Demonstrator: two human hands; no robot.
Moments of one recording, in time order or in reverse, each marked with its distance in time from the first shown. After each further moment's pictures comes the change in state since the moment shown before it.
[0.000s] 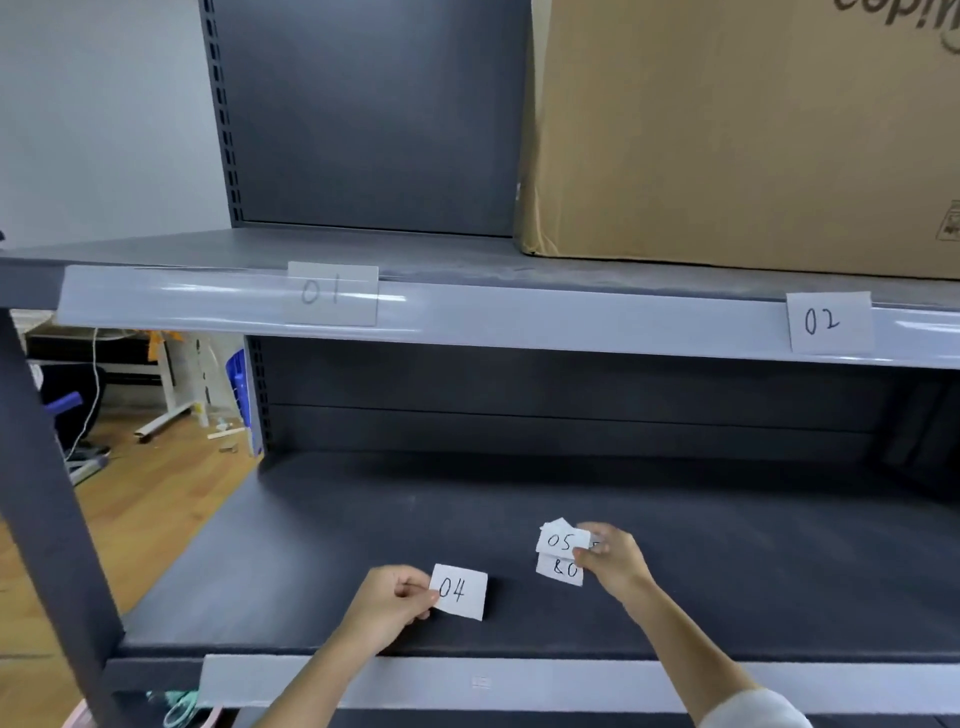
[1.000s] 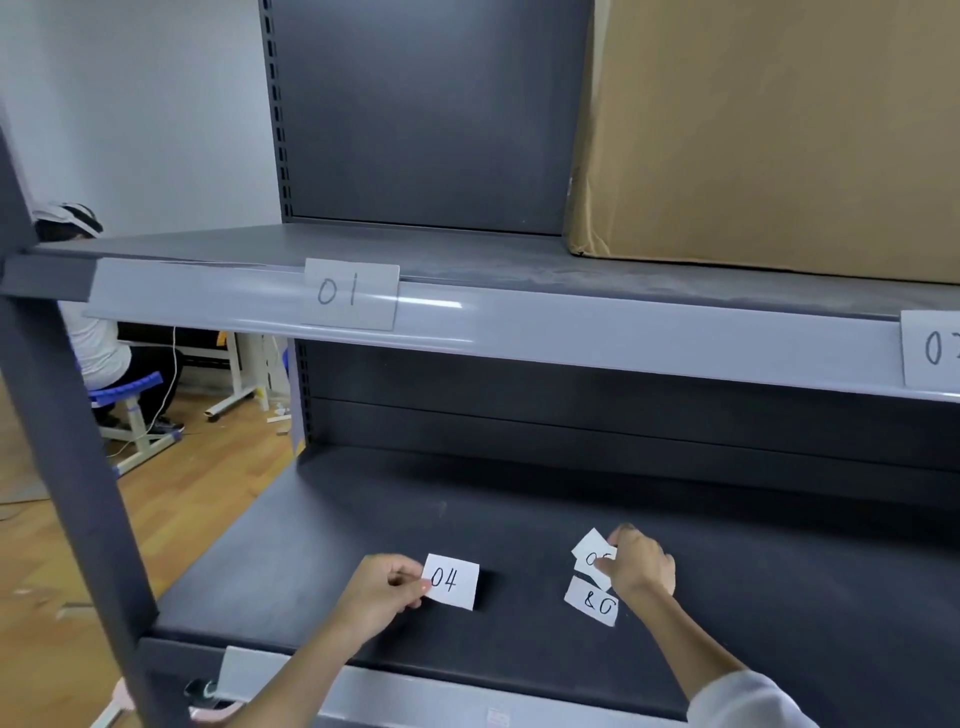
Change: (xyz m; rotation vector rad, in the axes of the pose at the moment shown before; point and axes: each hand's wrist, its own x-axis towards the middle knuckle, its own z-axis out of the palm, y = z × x) left_hand 0.023 -0.010 -0.025 0.032 0.135 -0.040; right_hand 0.056 -0.008 0.019 -0.597 0.132 -0.018
